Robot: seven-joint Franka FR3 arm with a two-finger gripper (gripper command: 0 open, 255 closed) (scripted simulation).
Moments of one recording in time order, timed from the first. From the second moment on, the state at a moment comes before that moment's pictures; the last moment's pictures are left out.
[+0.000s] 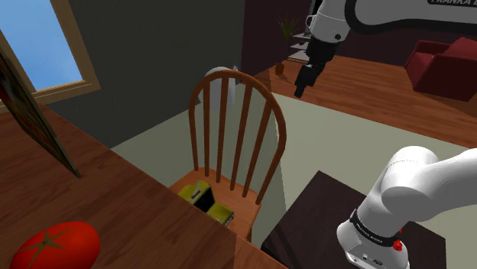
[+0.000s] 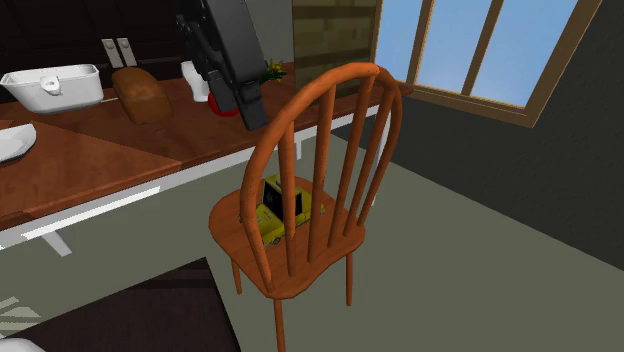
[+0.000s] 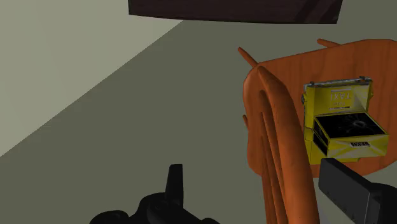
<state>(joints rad) -0.02 -0.78 0.05 -2.31 -0.07 1.70 -0.04</state>
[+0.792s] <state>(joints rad) -0.04 -0.72 0.31 -2.45 0.07 1.83 0.42</state>
